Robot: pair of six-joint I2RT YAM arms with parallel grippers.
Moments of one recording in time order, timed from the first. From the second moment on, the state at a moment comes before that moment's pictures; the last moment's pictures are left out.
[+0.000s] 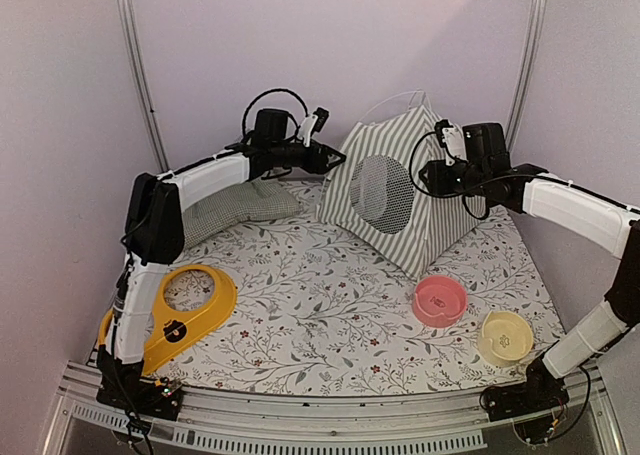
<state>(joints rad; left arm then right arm) -0.52 2.40 2.19 -0.11 0.52 -0.05 0.44 1.49 1.22 -0.20 0.06 0.12</state>
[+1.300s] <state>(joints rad) -1.05 1.89 1.45 0.19 -0.19 -0.27 0.31 1.90 1.70 -0.26 0.05 0.00</state>
